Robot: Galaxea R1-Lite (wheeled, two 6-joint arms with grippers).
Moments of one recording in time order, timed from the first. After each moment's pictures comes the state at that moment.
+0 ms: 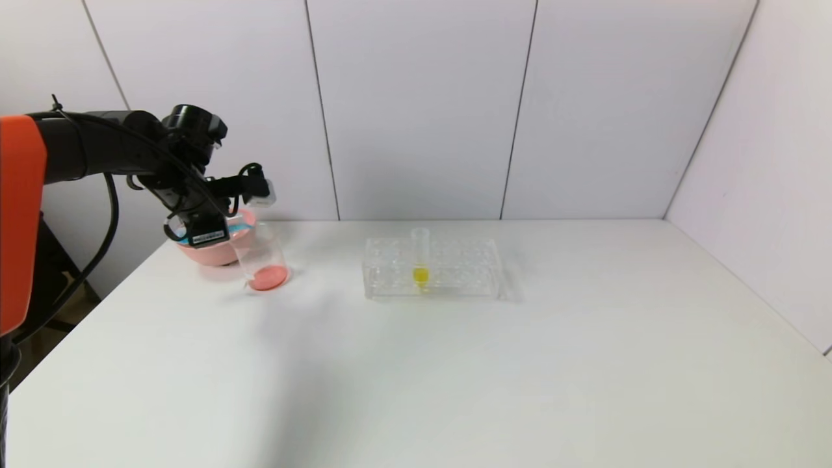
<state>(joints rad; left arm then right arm) -0.02 2.18 -2.01 0.68 0.21 1.14 0.00 0.00 0.00 0.00 -0.04 0.09</state>
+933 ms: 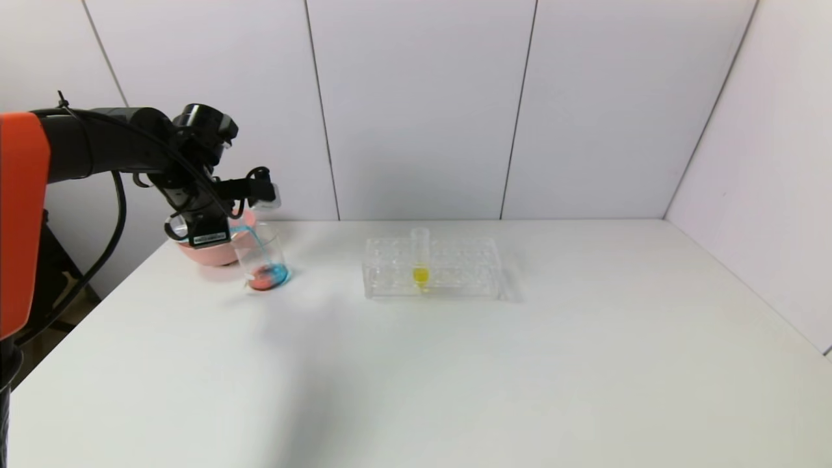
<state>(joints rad) -0.05 2.17 -2.01 0.71 0.30 1.16 0.00 0.00 0.00 0.00 -0.04 0.09</state>
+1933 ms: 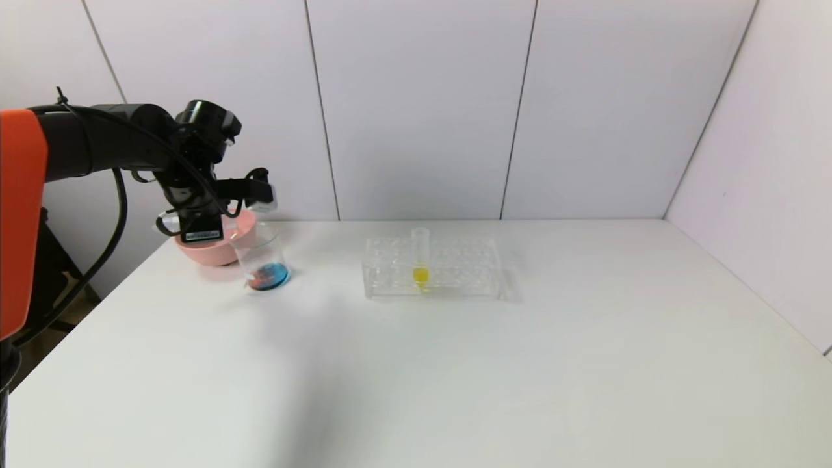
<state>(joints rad) -0.07 2.16 -2.01 0.71 0.44 1.19 0.00 0.00 0.00 0.00 -0.04 0.09</state>
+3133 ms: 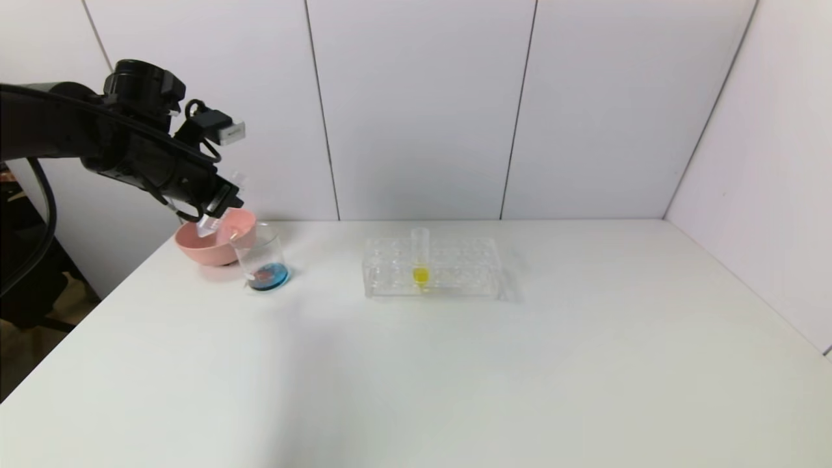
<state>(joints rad) -0.01 1.97 -1.80 0.48 -0.08 0.50 0.00 0.00 0.00 0.00 -0.04 0.09</state>
